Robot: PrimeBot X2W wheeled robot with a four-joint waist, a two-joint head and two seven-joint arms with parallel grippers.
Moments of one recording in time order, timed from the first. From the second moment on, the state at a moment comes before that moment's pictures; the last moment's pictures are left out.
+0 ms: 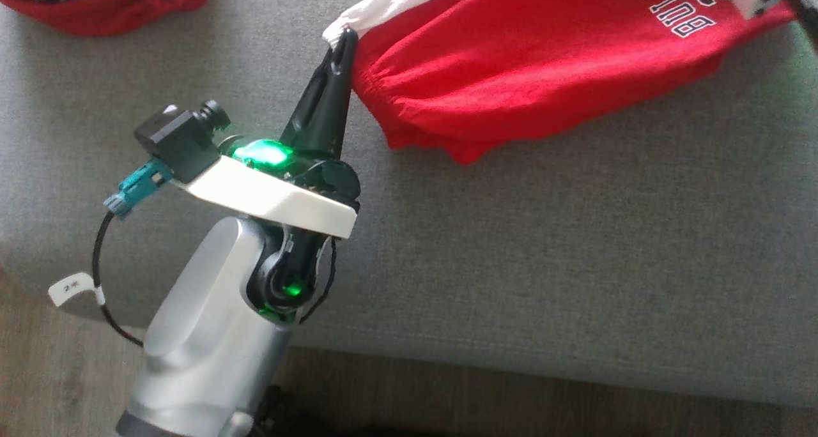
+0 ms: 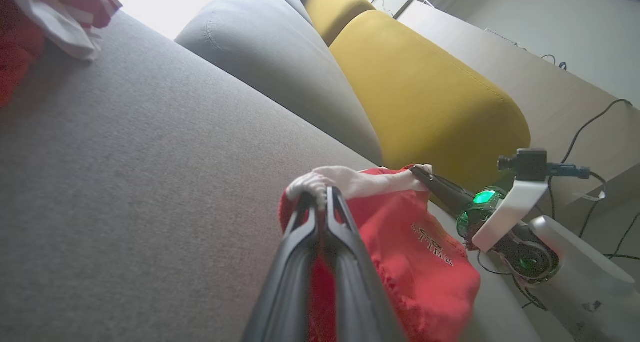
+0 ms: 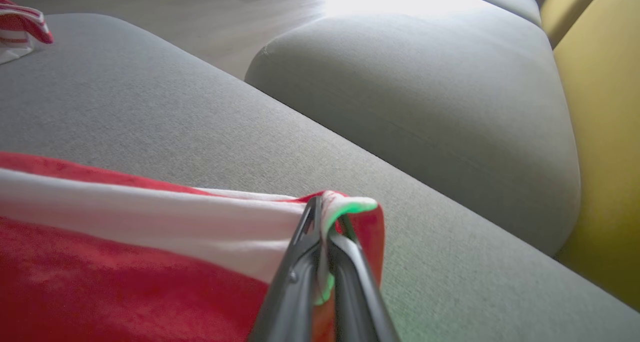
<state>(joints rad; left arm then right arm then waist) -0.52 0.09 -0.50 0.13 -0.86 -0.12 -0.26 -1.12 -0.43 0.37 0.61 0.23 0.13 0.05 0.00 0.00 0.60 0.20</state>
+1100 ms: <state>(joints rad) -0.25 0.04 -0.29 0.00 -0.38 -0.01 -0.26 -1.11 -0.49 0.61 0.81 0.74 0.13 0.02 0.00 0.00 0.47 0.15</state>
